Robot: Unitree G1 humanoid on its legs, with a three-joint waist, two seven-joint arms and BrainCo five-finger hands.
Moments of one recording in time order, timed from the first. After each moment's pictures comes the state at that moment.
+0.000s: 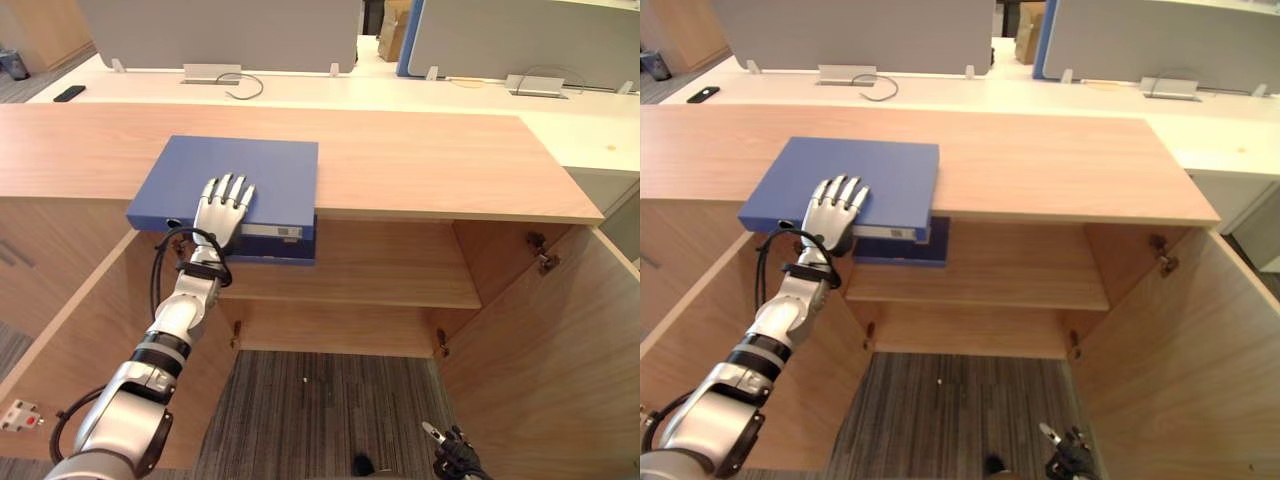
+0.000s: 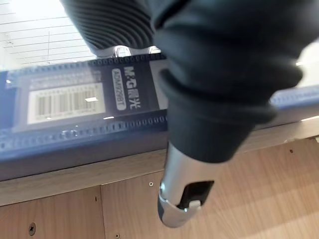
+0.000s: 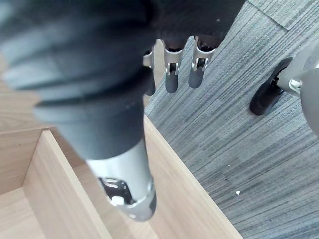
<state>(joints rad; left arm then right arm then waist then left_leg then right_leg) -0.59 0.48 -0.30 0.56 1.18 0.05 0.52 0.09 -0.07 -0.28 0.97 0.45 -0.11 -0.03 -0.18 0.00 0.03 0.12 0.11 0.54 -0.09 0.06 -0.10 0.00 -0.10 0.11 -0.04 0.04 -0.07</state>
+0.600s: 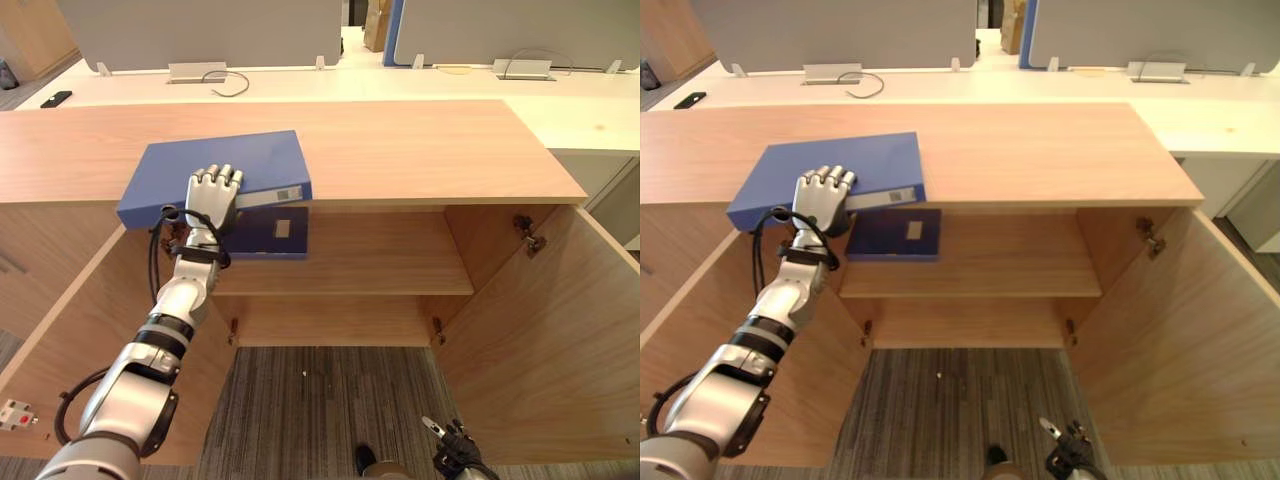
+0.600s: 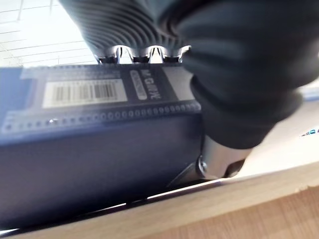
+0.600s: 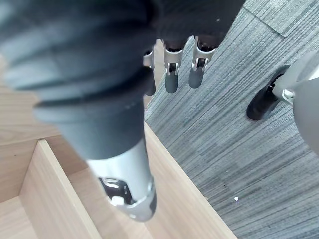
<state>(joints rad) -0.69 0.47 -0.30 0.60 1.14 0.09 0.60 0.08 -0.07 -0.27 0.97 0.45 -0.11 -0.05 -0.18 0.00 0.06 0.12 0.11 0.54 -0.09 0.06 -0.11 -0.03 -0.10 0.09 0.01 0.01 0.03</state>
